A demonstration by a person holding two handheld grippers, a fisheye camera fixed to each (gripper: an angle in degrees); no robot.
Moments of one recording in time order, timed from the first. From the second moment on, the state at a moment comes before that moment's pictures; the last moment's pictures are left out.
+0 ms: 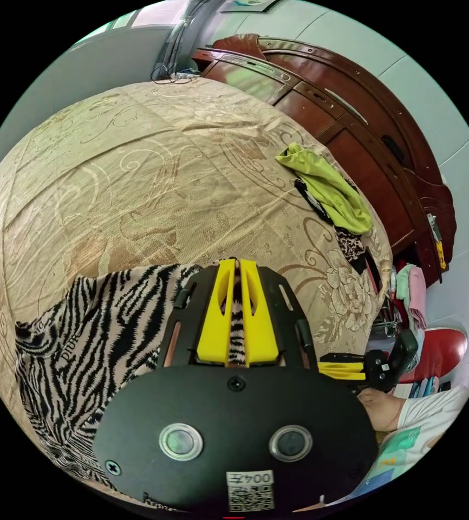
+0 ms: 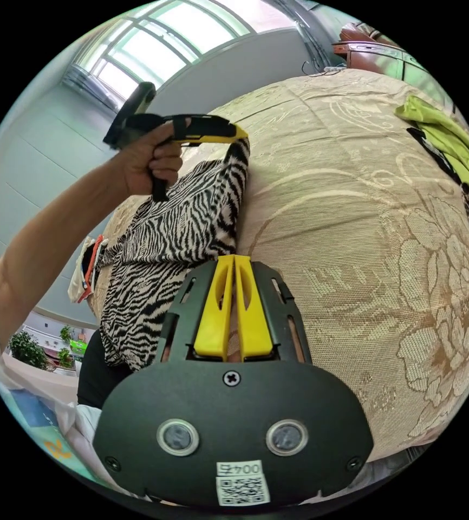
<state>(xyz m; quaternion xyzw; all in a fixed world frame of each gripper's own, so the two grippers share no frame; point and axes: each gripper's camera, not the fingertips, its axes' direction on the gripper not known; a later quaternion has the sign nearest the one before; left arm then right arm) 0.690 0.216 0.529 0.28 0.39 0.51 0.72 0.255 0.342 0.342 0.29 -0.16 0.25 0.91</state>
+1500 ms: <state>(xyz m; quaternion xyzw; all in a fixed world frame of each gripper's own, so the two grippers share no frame) 0.216 0.386 0.654 0.28 0.30 0.38 0.82 -0.097 0.276 0.240 0.15 0.22 0.07 0.96</state>
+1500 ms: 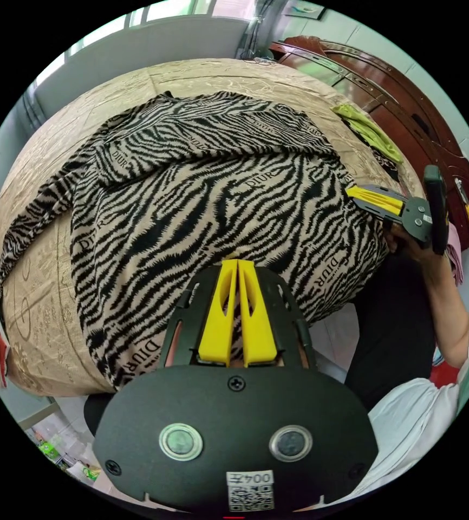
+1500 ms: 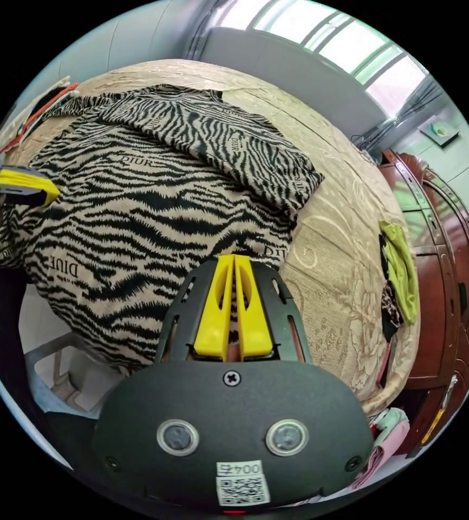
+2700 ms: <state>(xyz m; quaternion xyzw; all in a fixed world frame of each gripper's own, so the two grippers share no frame) -0.190 0.105 0.657 0.28 0.28 -0.29 0.87 -0.108 0.309 0.205 0.28 -0.13 0.17 0.94</state>
